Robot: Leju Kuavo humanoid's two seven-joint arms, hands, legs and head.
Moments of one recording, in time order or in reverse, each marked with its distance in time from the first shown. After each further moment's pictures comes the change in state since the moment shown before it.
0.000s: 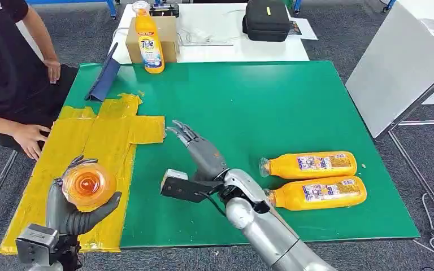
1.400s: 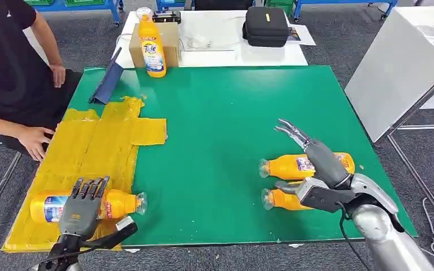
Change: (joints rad) left arm -0.083 0.288 -0.134 0.578 -1.073 0.449 0.472; right arm 0.247 -0.620 -0.333 -0.529 -0.287 0.288 -0.133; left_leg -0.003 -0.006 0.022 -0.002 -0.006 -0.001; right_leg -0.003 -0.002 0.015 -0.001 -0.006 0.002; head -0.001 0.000
